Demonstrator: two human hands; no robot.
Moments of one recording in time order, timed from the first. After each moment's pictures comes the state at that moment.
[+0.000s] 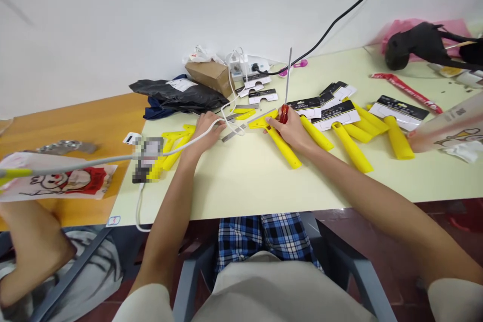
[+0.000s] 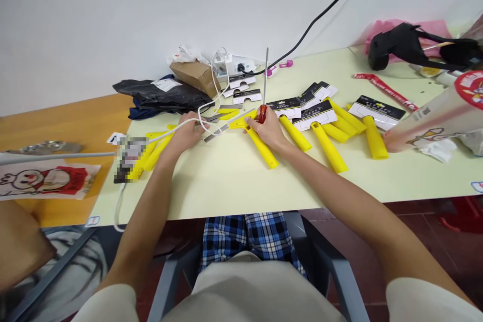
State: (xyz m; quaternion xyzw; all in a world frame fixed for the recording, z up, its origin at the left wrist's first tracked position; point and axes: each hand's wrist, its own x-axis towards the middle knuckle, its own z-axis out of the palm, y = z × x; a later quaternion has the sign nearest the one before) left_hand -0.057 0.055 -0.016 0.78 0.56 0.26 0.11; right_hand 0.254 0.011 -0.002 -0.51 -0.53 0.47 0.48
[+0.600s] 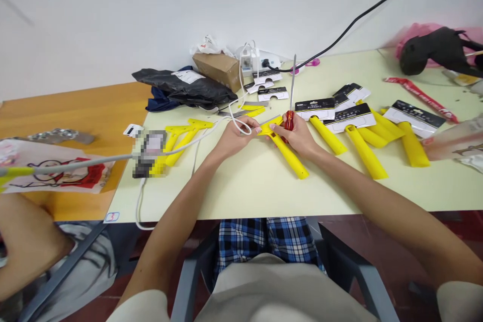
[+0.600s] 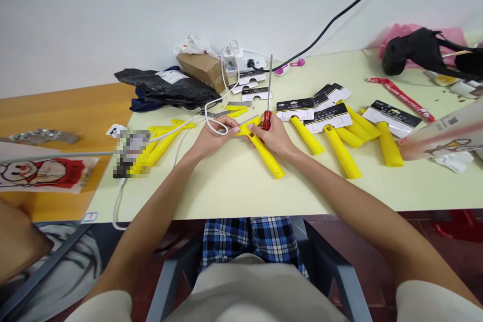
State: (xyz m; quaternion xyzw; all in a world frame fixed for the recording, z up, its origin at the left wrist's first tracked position) left_hand 0.008 0.012 0.004 0.71 0.43 0.39 0.41; right_hand 0.234 -0.006 0.005 -0.48 -0.51 0.55 0.45
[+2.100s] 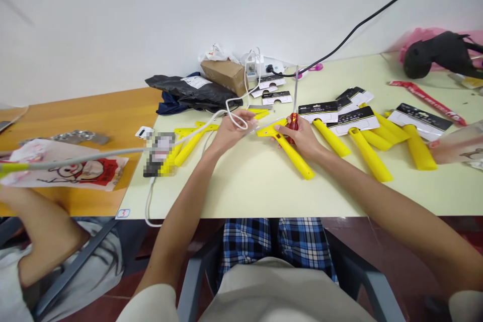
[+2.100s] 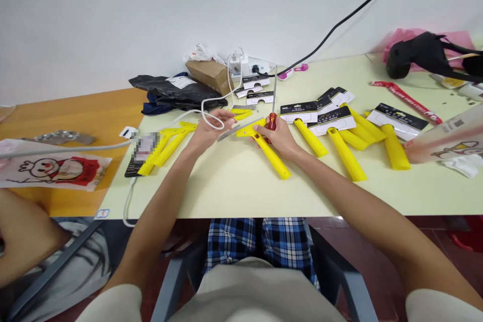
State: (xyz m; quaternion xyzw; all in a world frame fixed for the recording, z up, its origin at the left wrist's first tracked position) left_hand -0.014 0.030 0.004 0.66 0.43 0.43 0.43; right_hand 0.237 -0.002 0.003 -0.42 -0.46 0.62 0.47
